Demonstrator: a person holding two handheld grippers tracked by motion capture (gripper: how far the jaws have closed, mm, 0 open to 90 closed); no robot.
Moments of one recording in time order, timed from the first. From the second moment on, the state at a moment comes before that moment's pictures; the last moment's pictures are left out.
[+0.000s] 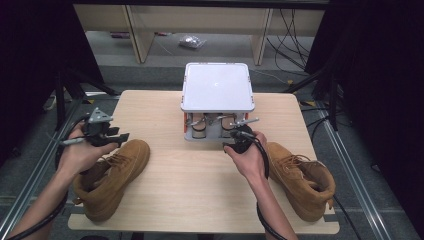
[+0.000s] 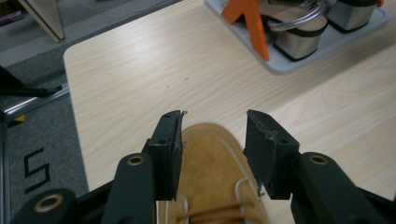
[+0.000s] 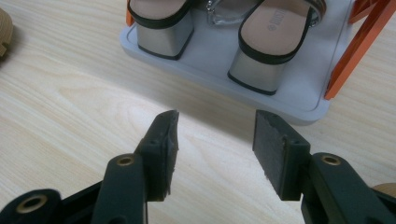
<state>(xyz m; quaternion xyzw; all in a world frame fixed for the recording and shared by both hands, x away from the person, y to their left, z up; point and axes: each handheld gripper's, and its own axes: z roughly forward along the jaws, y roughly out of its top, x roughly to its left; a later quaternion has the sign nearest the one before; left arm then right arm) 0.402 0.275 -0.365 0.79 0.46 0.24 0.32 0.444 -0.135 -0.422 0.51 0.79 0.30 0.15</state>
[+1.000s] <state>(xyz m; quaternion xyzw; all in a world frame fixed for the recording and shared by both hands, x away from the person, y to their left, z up) 0.326 0.343 -0.405 0.76 0.55 0.19 0.29 0.443 -0.131 -0.429 0.50 0.80 0.29 0.15</state>
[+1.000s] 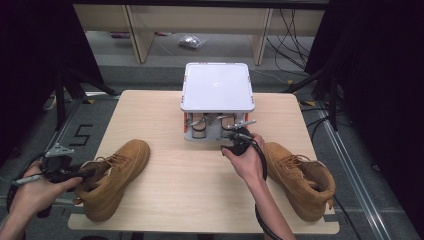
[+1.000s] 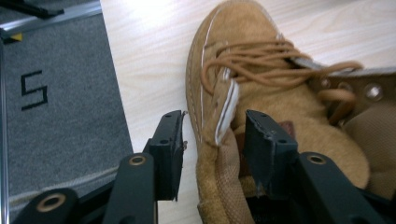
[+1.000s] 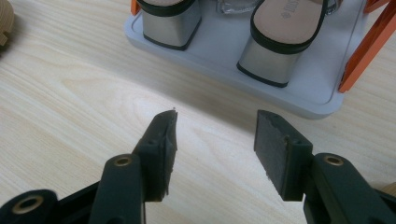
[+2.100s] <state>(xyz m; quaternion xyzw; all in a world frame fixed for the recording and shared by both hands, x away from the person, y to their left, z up) 0.330 0.337 -0.405 0.78 0.56 0.16 0.22 0.442 -0.131 -0.440 0.51 0.80 0.29 0.13</state>
